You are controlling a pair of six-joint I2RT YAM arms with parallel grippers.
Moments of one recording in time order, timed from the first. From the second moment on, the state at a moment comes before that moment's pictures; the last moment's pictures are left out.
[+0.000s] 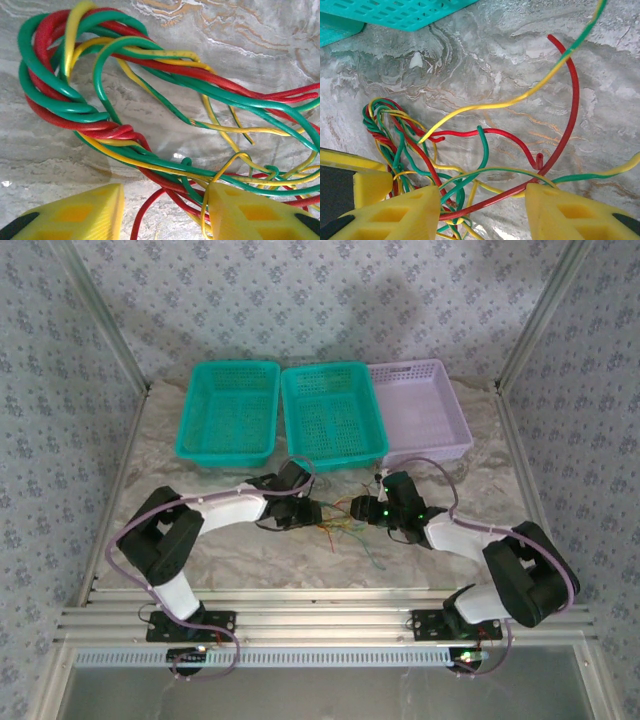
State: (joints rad) left arm -0.76 1.70 0.94 -0.37 0.16 -0.83; right arm 0.54 1.38 0.52 0.12 -0.21 0.64
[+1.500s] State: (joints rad) left arm -0.78 1.53 0.85 -0.43 0.08 -0.81; right arm 0.57 1.22 0.58 0.06 -0.15 0.62
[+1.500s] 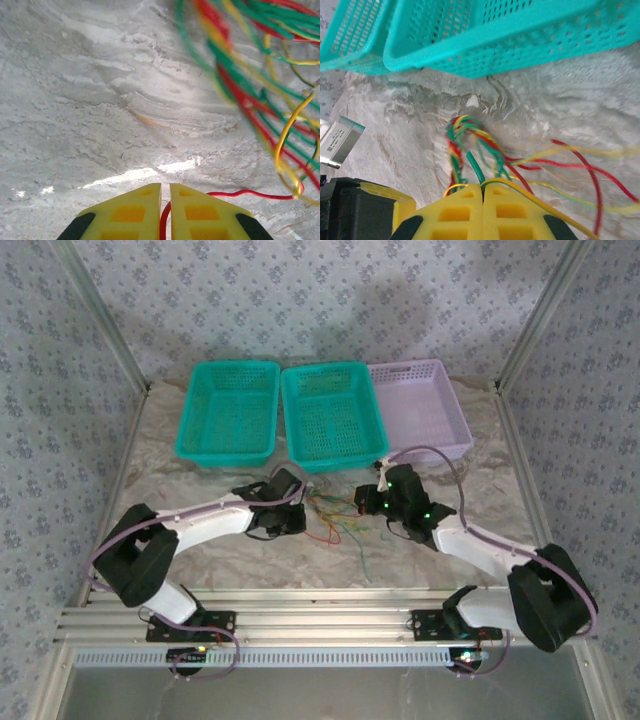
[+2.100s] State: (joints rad) left arm -0.75 1.38 0.84 -0.47 -0.01 -0.77; right arm 0.53 1.02 0.58 -0.07 -0.18 0.54
